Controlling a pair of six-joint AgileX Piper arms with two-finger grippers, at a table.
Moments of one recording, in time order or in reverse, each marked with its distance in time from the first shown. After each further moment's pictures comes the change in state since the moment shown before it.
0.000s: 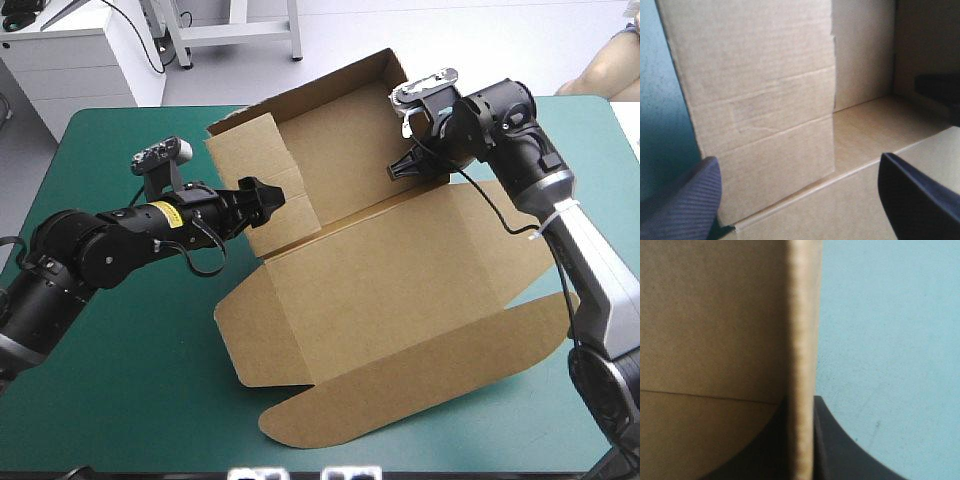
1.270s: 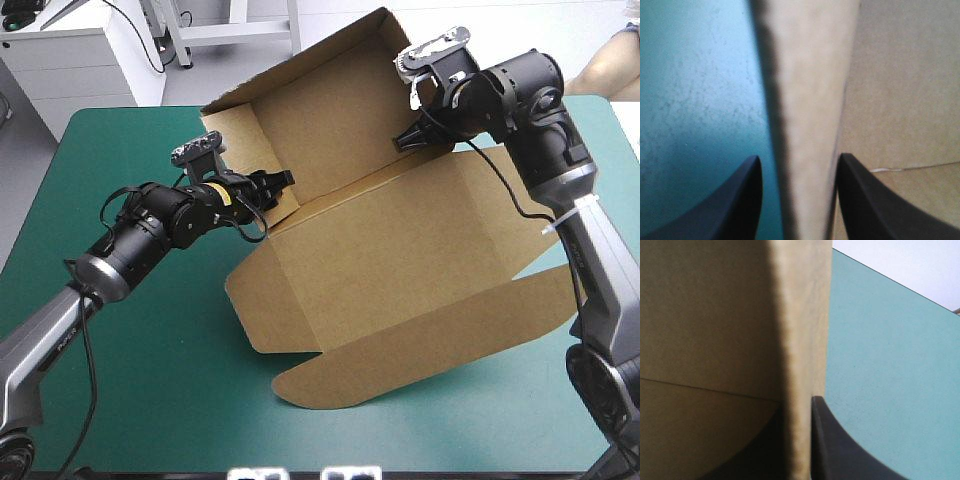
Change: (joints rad) left arm 0.031 0.275 -0.003 0.203 -0.174 -0.168; right arm 0.002 0.005 -0.203 -0.020 0.051 -0.074
